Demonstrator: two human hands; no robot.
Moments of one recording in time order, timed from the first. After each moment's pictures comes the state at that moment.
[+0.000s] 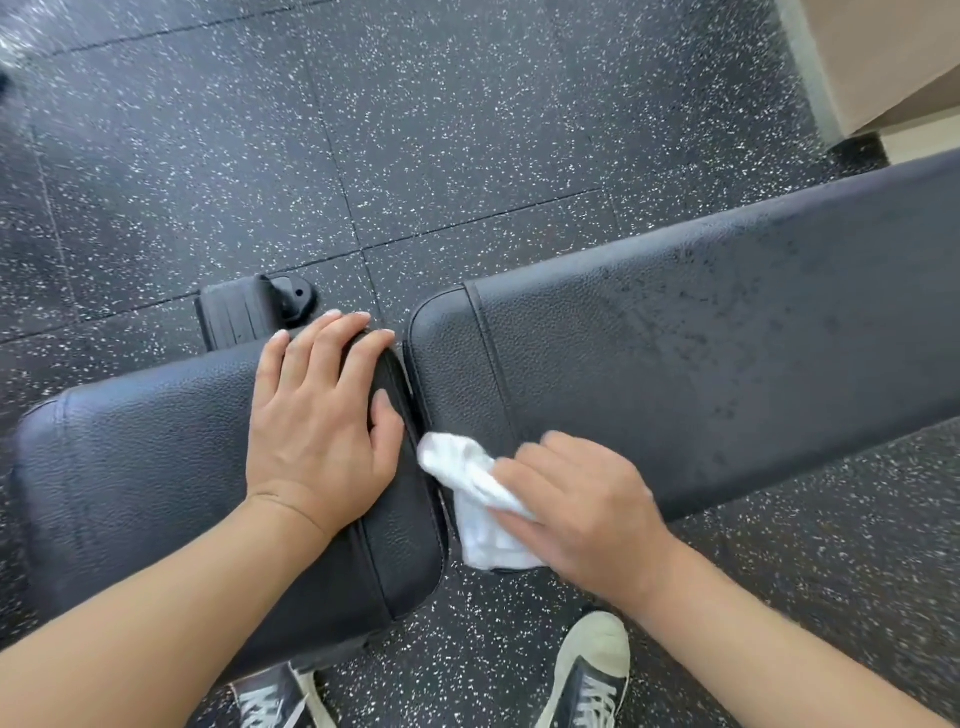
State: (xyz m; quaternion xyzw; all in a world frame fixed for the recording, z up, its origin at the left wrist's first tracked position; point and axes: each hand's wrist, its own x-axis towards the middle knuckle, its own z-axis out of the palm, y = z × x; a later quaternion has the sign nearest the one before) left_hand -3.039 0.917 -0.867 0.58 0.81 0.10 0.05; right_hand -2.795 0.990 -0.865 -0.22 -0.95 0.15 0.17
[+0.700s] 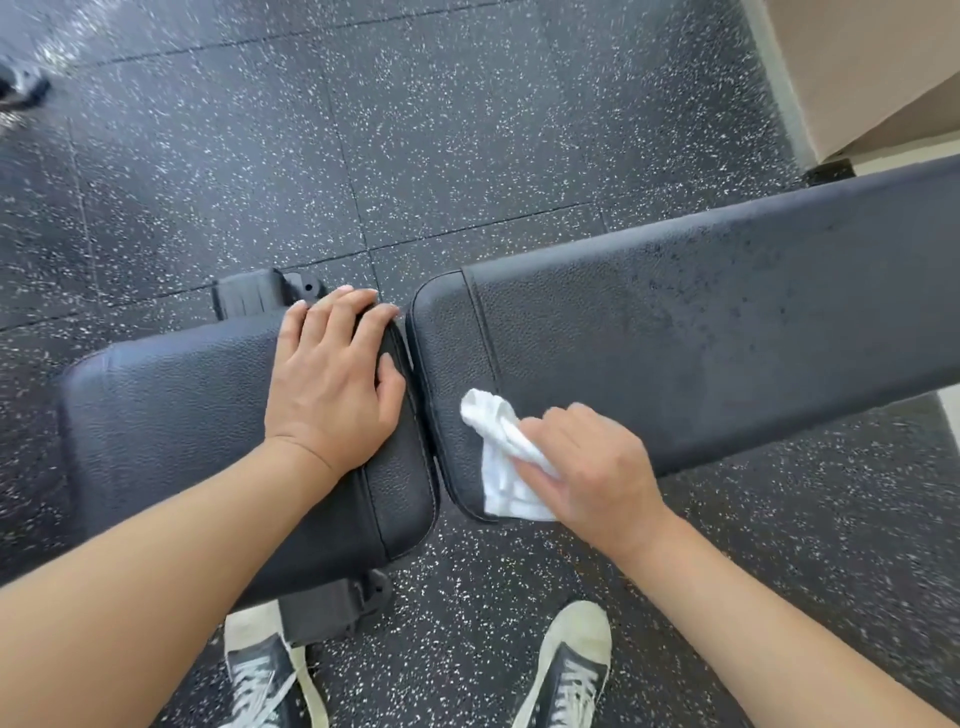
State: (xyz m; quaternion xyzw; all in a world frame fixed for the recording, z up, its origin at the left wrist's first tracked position) left_hand -3.036 0.917 -0.861 0.58 0.80 0.09 0.06; right_hand -2.767 0.987 -0.864 -0.28 -0.94 0.10 0.18
